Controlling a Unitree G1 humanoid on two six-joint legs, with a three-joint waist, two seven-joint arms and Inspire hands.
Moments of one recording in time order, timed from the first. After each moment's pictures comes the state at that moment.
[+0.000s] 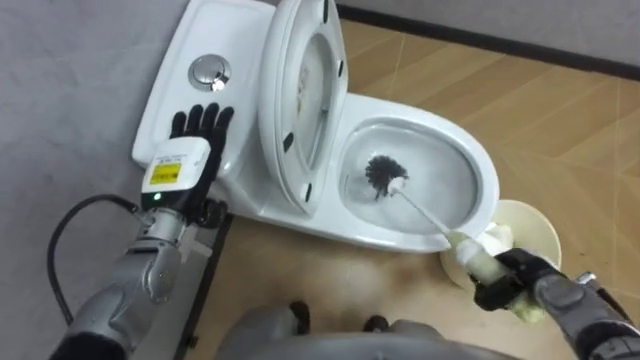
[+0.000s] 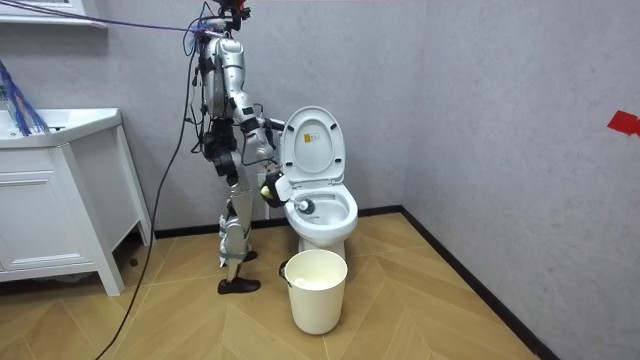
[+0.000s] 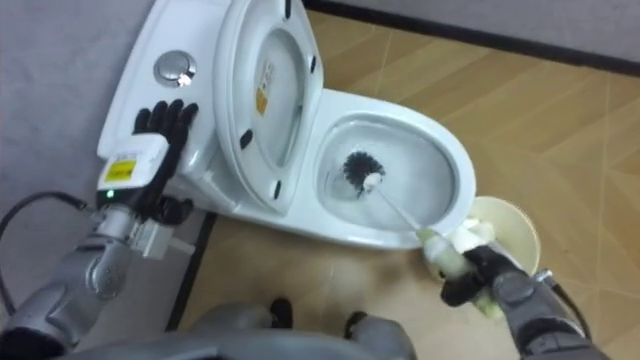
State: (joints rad) left arm 0.04 0.43 -0.25 0.45 0.87 -0.17 0.36; right arm -0.12 -0.43 0.18 1.20 -0.45 -0.06 0.10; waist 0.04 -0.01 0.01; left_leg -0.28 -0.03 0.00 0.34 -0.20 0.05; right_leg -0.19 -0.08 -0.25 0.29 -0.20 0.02
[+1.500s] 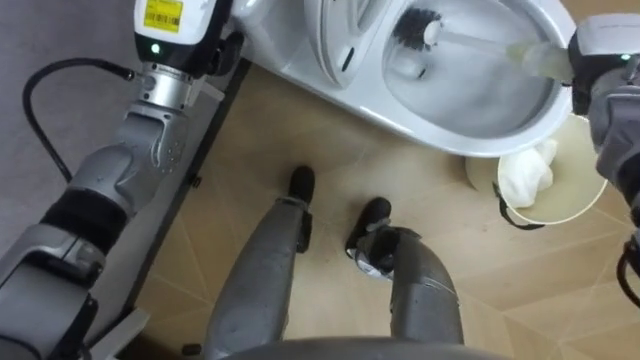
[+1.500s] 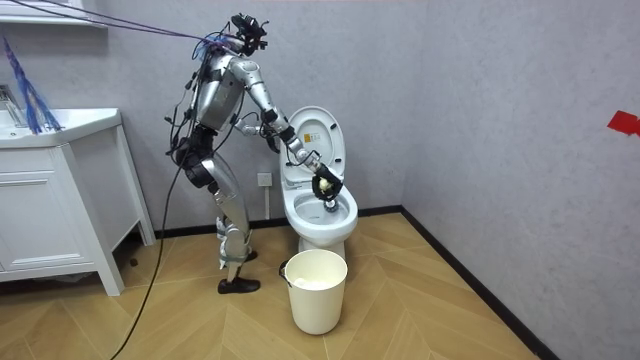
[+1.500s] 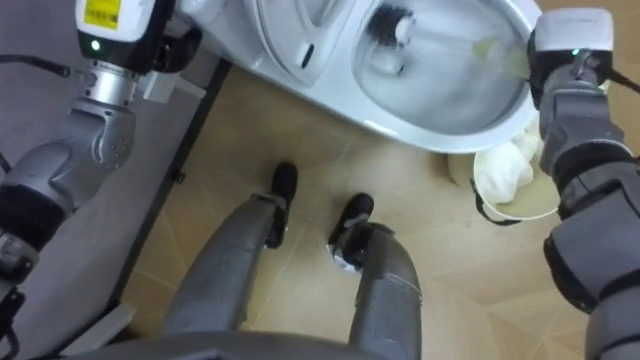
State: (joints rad) left arm -0.43 0.54 -0.47 0.51 0.78 -0.14 0.75; right arm -0.71 -0.65 0.64 1.20 -0.35 0.13 -0.27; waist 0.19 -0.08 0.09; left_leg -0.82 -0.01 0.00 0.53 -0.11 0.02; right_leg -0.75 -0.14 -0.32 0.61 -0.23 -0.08
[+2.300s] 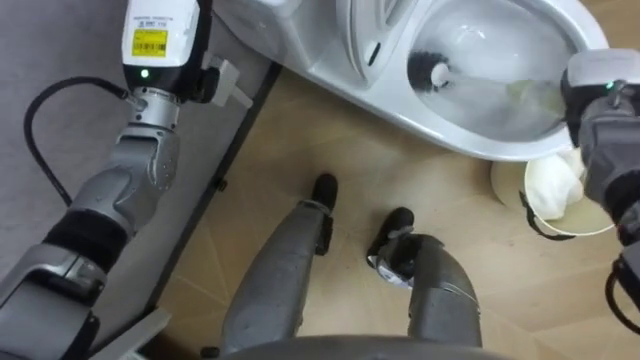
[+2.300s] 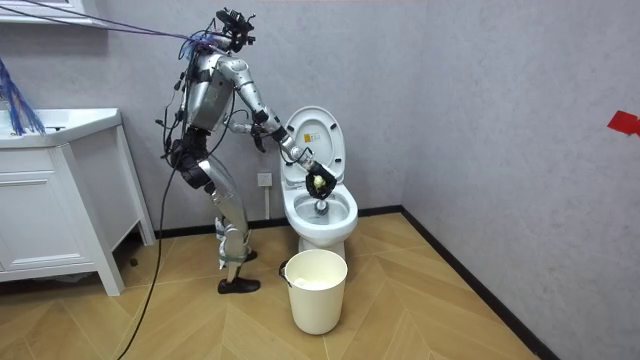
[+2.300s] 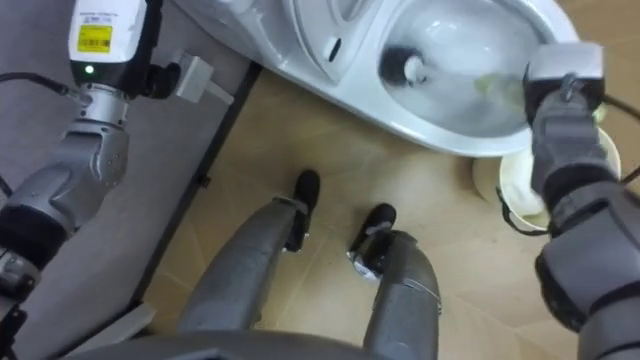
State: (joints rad) left arm -0.32 0.48 -0.45 0.53 0.78 -0.03 0.66; right arm -0.55 -0.60 0.64 1.15 -0.82 0.24 -0.18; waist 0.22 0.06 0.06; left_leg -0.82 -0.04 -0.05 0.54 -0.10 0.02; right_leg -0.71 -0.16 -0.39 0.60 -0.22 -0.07
